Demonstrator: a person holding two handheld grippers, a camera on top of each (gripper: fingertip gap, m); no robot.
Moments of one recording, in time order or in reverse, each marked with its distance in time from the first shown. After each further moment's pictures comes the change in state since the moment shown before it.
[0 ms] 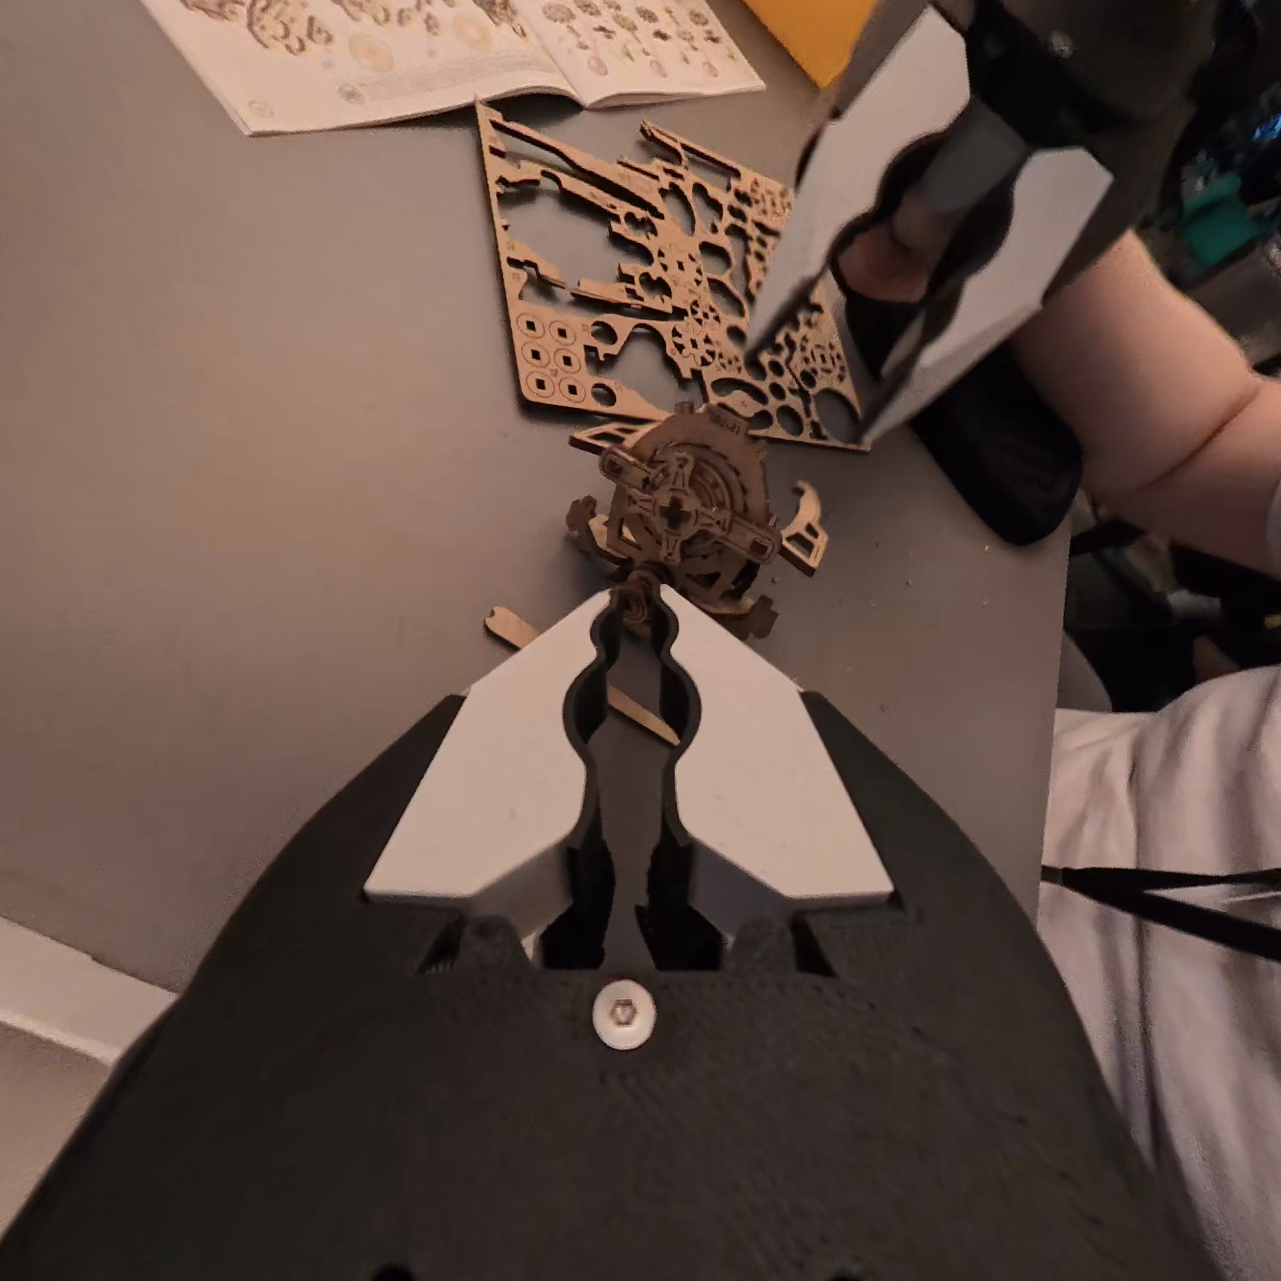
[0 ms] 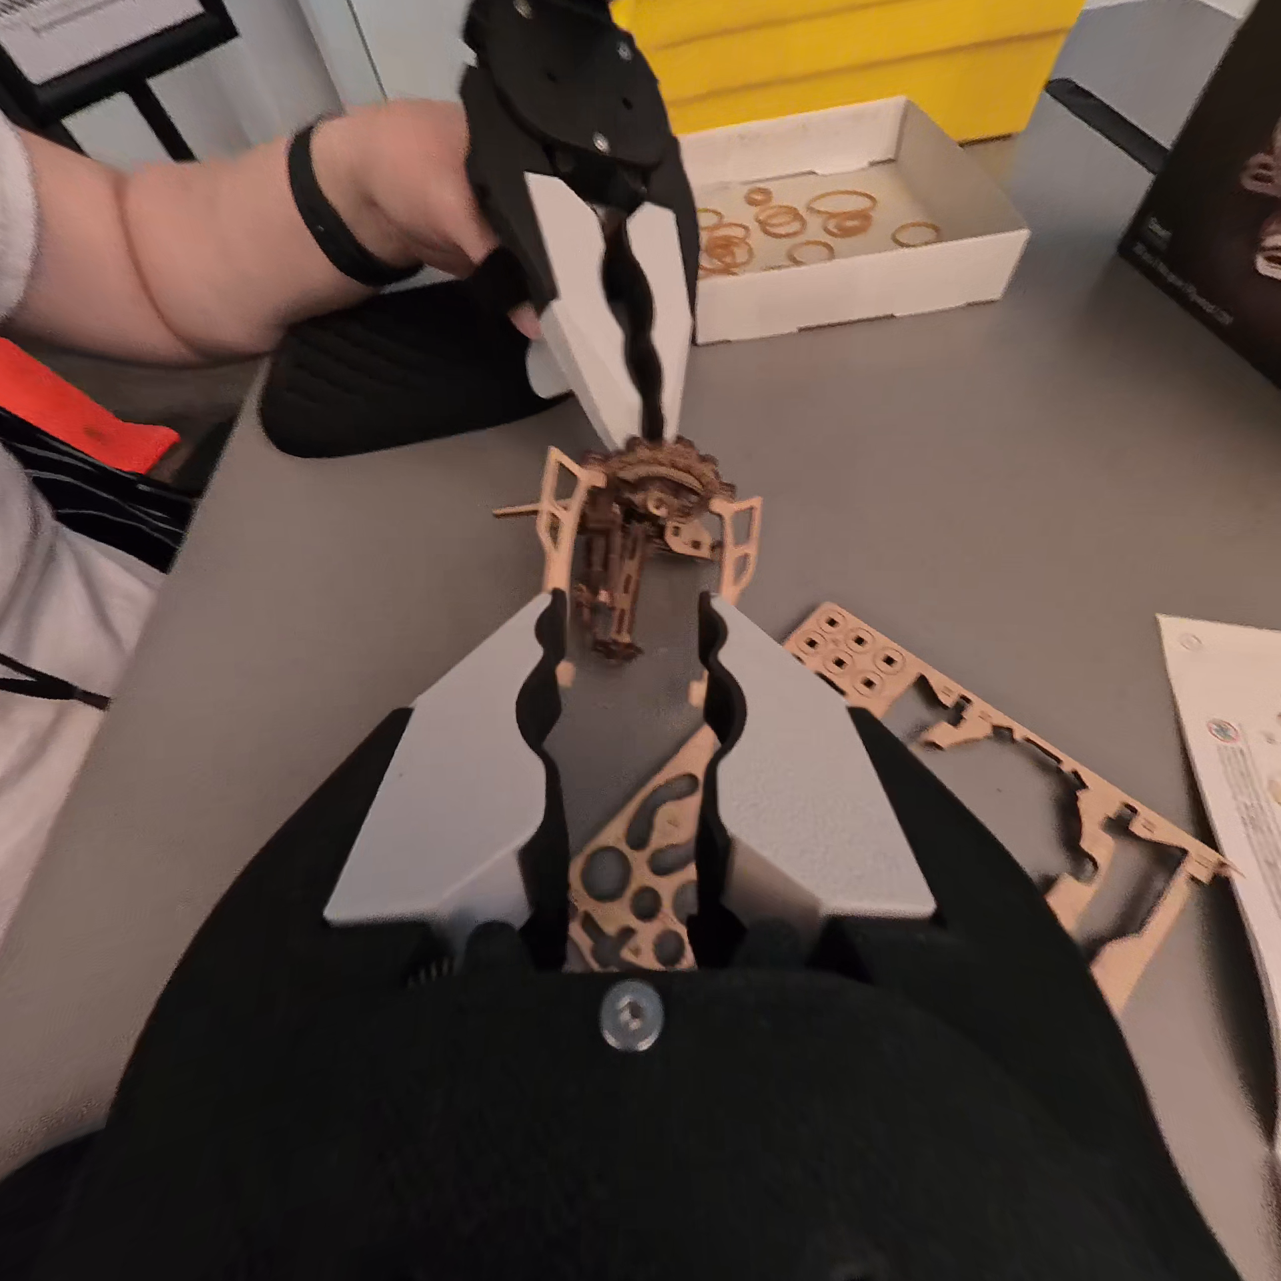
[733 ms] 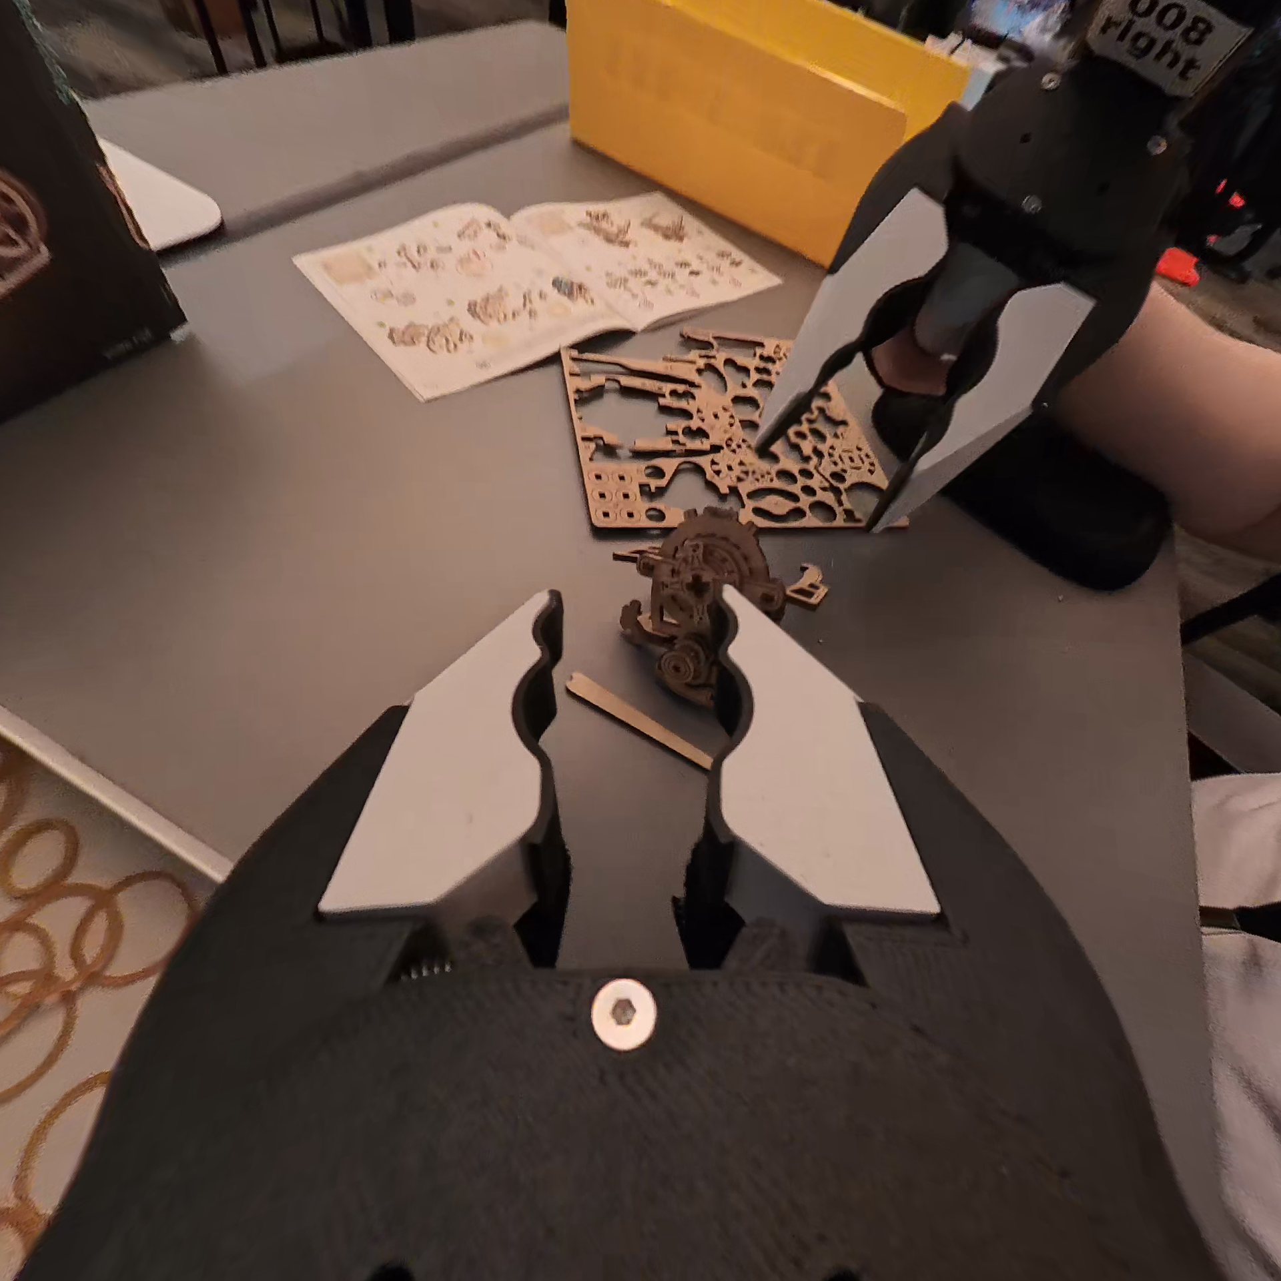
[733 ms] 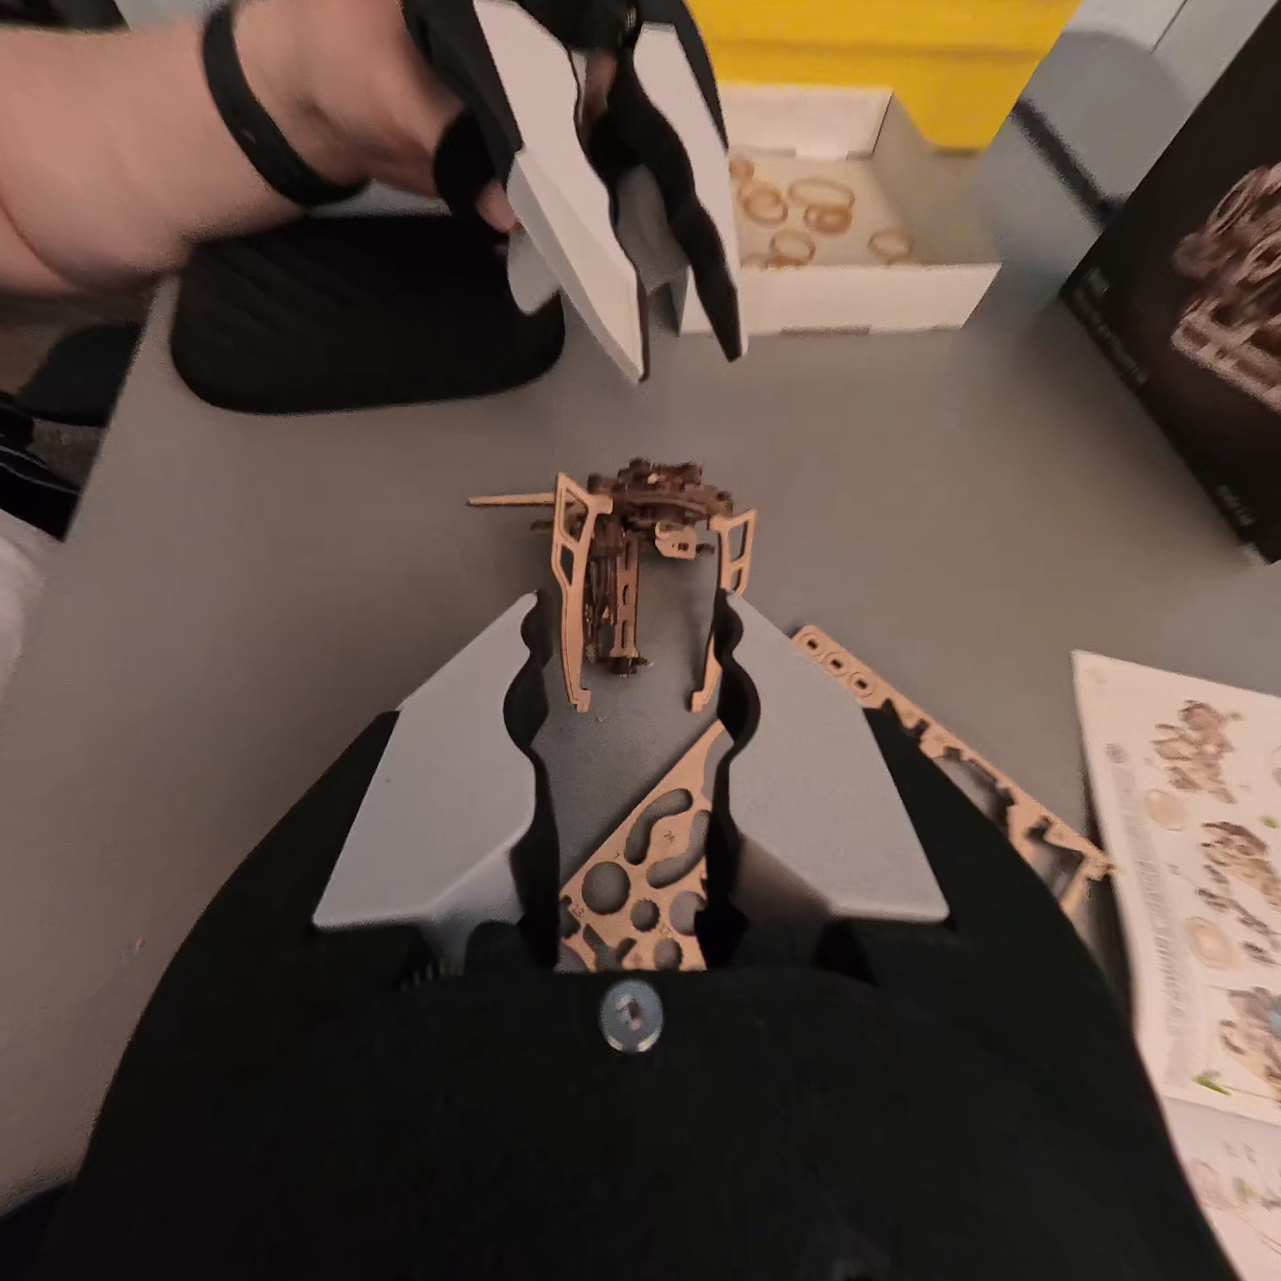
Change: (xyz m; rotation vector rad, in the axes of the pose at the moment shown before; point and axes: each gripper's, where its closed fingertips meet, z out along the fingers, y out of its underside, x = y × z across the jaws) left arm -0.002 -0.031 -0.036 0.236 -0.155 0.201; right arm -0.006 -0.009 0.007 -0.087 0.121 -0.133
